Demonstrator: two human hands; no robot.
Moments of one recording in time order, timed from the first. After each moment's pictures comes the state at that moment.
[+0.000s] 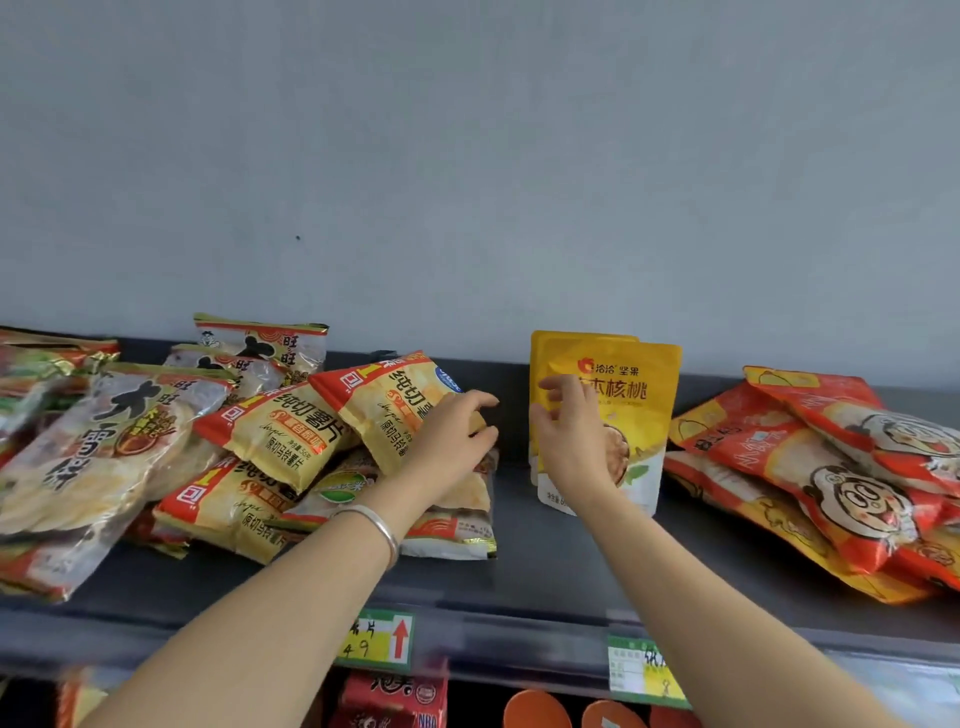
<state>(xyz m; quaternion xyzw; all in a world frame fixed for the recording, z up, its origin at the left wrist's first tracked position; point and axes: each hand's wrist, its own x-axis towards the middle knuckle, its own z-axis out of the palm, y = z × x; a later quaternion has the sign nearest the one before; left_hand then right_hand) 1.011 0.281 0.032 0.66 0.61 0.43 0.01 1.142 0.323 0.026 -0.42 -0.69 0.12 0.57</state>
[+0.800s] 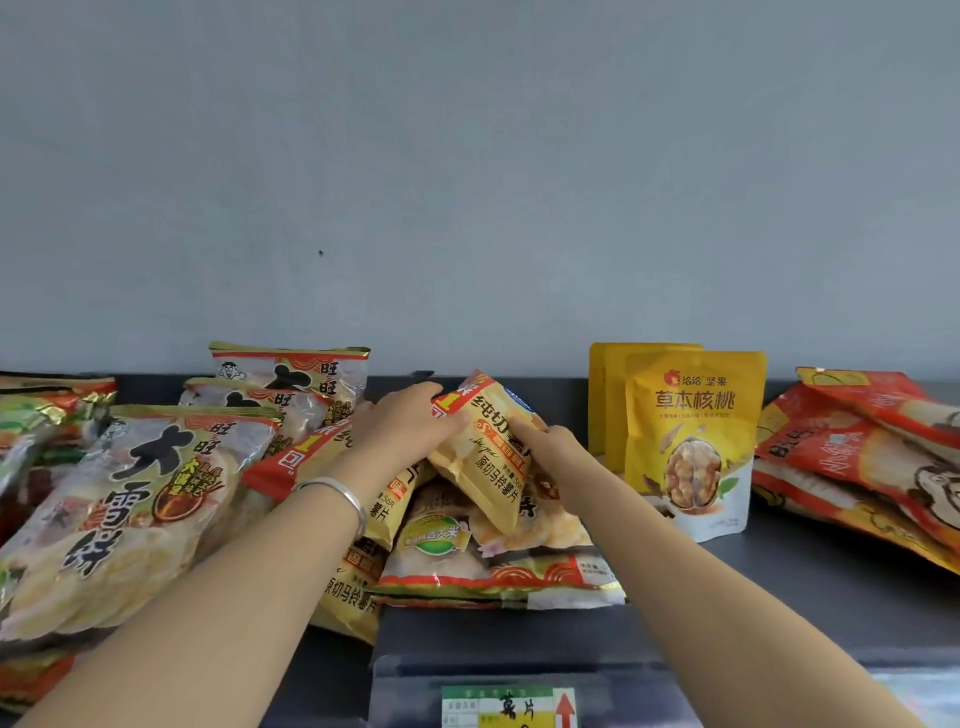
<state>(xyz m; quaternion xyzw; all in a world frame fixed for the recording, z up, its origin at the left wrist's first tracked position) 0.862 0.300 0.070 0.65 0.70 0.28 -0.05 1.028 0.342 0.040 -0.53 -0.55 0.49 0.43</state>
